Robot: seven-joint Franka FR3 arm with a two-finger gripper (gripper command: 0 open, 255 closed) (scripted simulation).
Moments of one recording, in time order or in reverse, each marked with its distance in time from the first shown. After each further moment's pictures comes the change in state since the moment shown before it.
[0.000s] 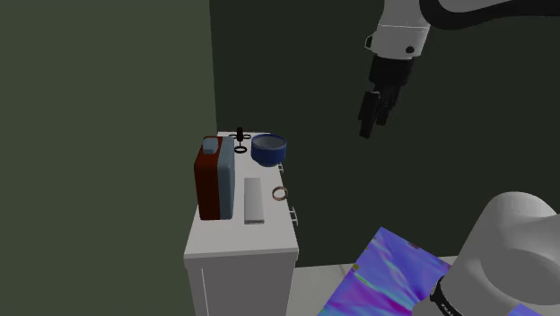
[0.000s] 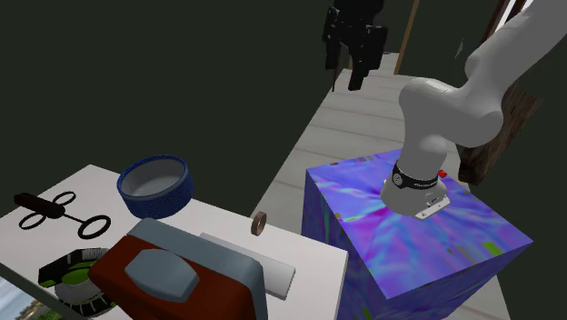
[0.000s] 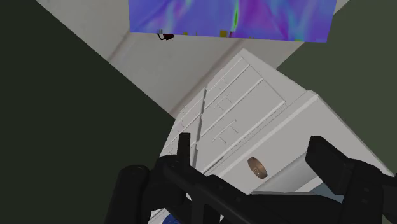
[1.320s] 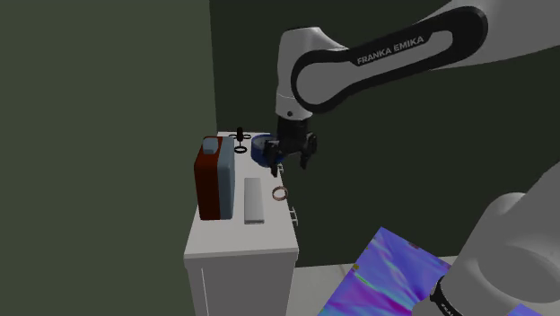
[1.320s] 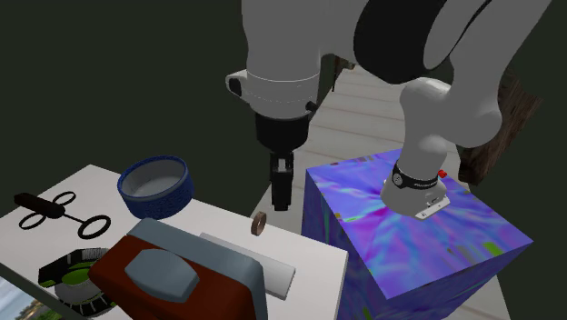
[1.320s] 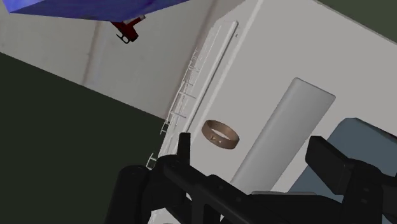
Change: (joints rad) arm -0.050 0.548 0.228 0.077 0.071 0.452 0.504
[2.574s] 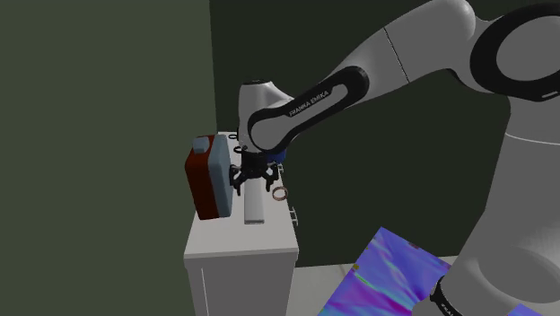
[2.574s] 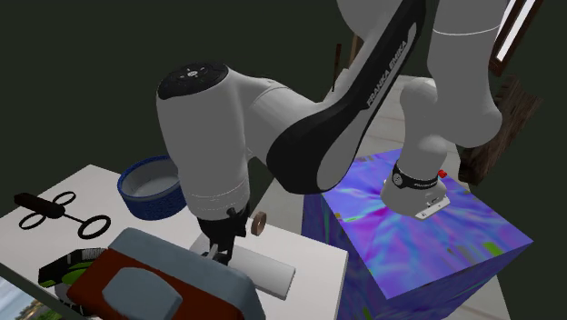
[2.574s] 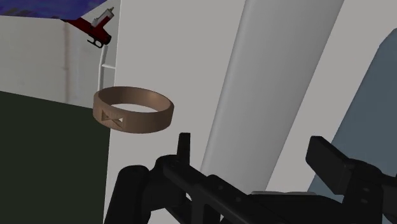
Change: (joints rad) arm 0.009 0.459 0.019 0.210 -0.139 0.246 0.314
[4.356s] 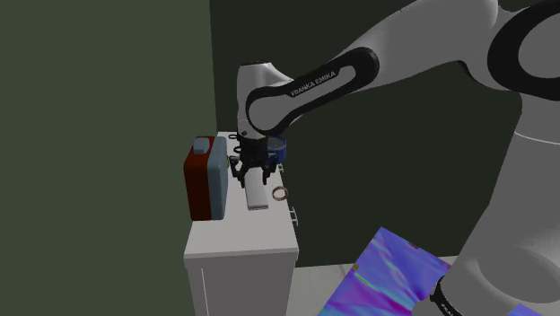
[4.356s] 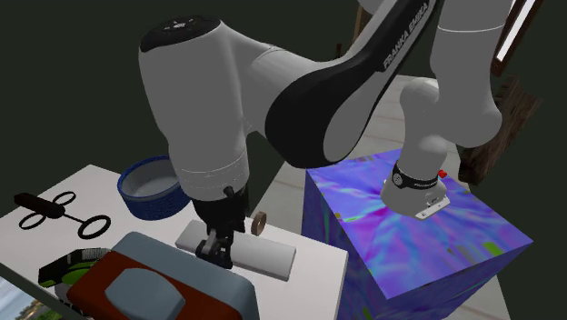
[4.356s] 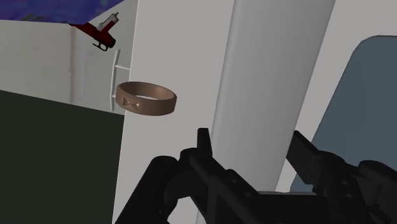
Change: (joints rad) arm -0.002 -0.054 0.012 0.049 0.033 -0.116 -0.024
